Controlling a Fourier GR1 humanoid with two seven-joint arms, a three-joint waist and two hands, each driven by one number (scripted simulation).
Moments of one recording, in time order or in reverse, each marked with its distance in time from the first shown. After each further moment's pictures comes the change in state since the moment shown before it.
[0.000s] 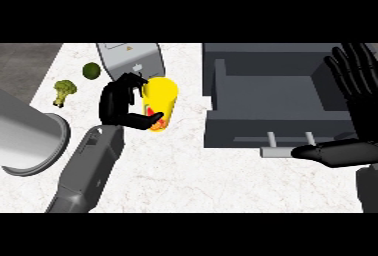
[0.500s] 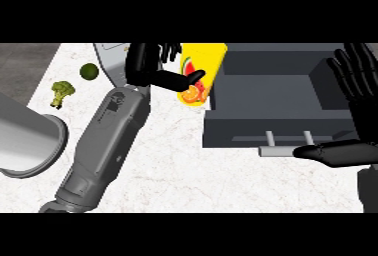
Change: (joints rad) left arm -0.236 -0.063 -0.111 -0.202 0.010 0.179 0.375; right arm 0.014 -0.001 -0.013 0.015 0.012 0.008 -0.033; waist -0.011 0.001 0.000
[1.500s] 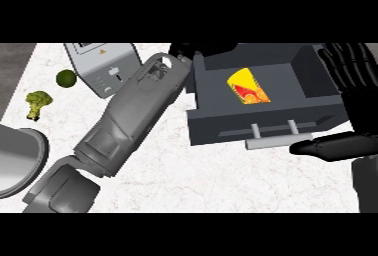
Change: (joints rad) left arm -0.428 -0.012 -0.251 0.461 0.130 0.244 0.295; right arm -0.067 0.000 0.010 0.042 -0.026 0.042 -0.025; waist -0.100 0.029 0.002
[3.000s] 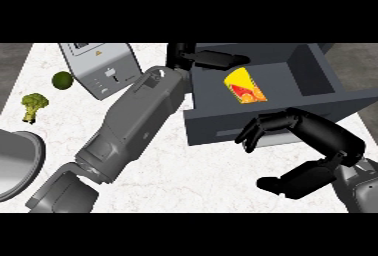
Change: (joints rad) left arm 0.081 0.000 -0.072 -0.032 0.346 -0.019 -0.254; right arm -0.016 -0.134 0.319 -0.002 -0.008 0.396 0.115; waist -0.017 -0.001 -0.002
